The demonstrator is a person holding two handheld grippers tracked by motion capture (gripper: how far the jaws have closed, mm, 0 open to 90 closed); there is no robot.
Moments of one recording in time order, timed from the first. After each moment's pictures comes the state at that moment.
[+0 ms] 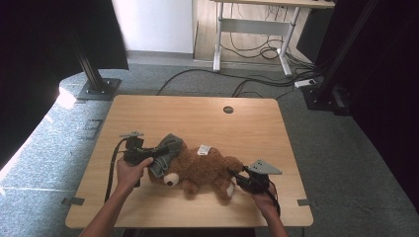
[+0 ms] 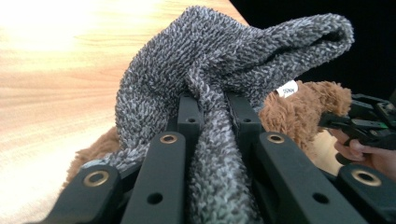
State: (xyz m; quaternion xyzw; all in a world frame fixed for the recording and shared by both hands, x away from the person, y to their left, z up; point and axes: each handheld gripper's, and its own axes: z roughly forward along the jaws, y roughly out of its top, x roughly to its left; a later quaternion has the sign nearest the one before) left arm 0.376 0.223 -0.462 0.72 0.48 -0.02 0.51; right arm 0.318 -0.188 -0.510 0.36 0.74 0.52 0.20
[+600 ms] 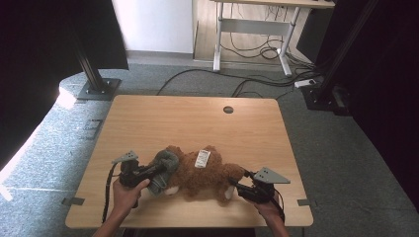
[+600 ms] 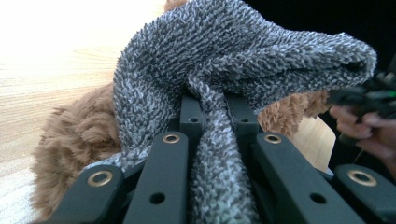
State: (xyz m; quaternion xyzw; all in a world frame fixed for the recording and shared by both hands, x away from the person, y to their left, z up) left arm 0.318 0.226 -0.484 0.71 0.44 0.00 0.55; right arm 0.285 -0.194 -0.493 0.35 0.73 0.56 0.18
